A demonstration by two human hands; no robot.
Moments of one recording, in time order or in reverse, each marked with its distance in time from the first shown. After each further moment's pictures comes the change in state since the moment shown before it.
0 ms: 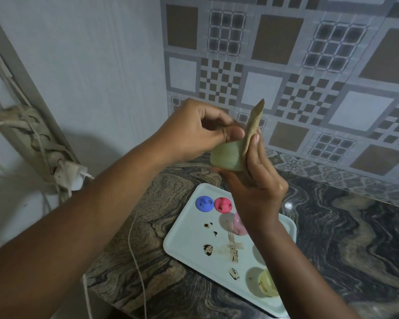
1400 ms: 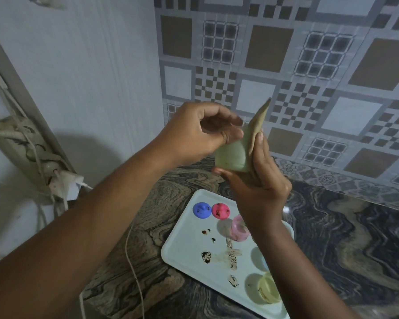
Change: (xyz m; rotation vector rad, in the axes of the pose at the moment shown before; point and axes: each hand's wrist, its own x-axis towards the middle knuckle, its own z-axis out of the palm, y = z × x) left_hand 0.007 0.004 0.001 0.020 0.055 0.062; right_hand 0.012 0.003 -0.005 0.037 0.012 -0.001
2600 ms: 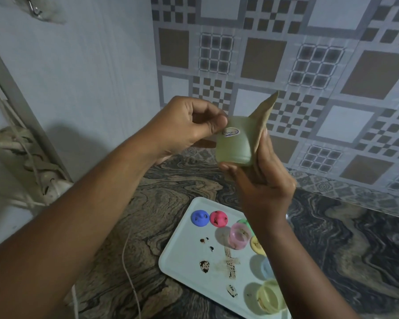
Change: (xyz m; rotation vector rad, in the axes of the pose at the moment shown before) left_hand 0.015 0.008 -0.020 -0.247 -0.054 -0.216; right_hand 0.020 -0.001 -0.005 0.079 0.023 -0.011
